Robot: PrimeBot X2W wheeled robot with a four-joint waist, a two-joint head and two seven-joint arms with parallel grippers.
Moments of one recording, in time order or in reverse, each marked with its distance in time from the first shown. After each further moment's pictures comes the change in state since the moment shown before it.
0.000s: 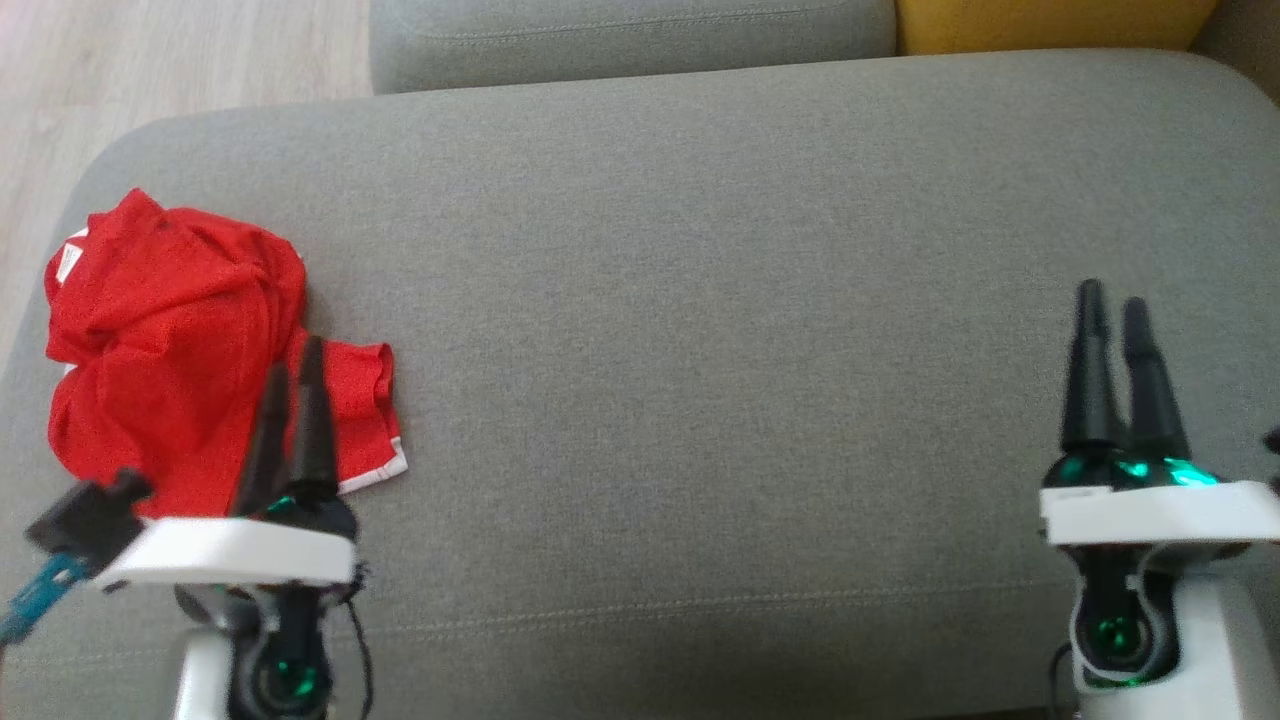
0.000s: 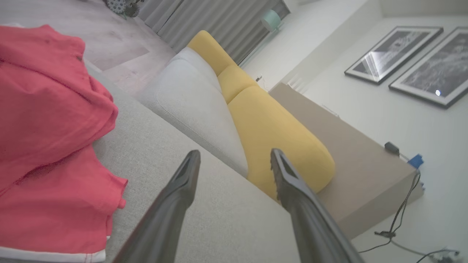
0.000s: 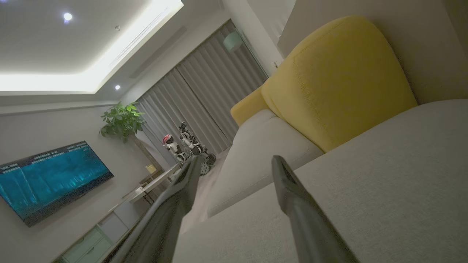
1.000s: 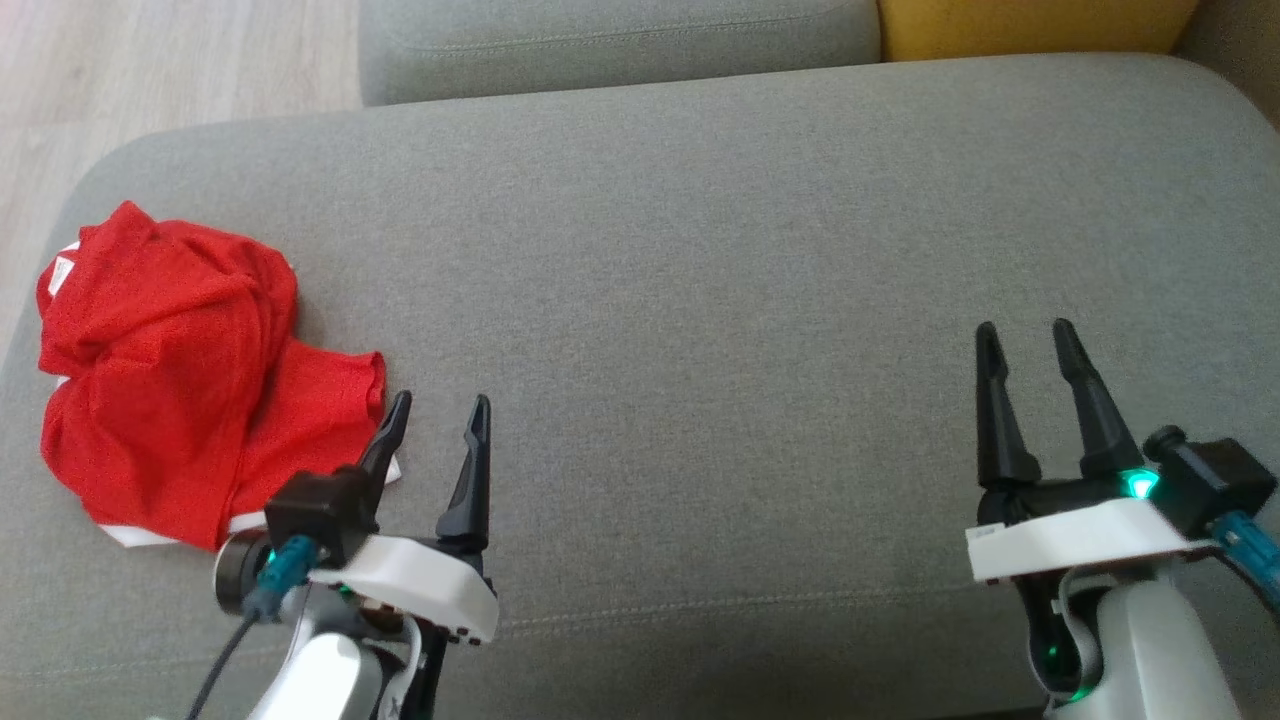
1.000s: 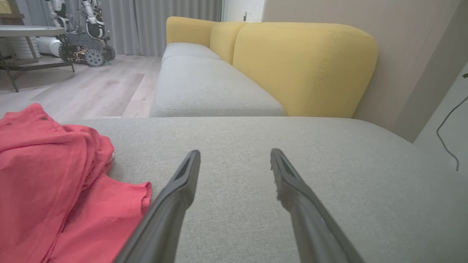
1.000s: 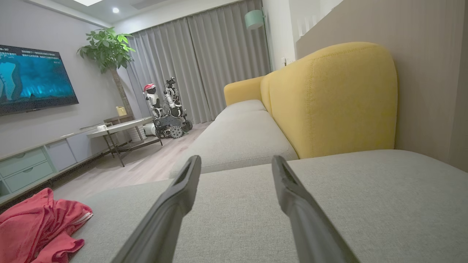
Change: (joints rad) left arm -0.043 0.178 -0.417 0.037 0.480 0.281 -0.082; right arm 0.003 -0.001 0.054 0.083 -0.431 0.000 -0.083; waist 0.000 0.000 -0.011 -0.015
